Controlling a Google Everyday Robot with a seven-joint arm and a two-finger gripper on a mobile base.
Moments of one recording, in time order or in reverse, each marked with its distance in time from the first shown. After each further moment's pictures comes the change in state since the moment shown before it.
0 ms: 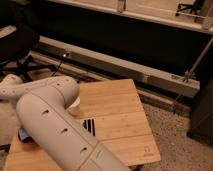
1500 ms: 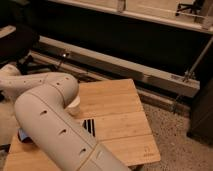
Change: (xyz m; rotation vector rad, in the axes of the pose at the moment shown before) arm 0.010 0.010 -0.040 -0.017 -0.062 0.121
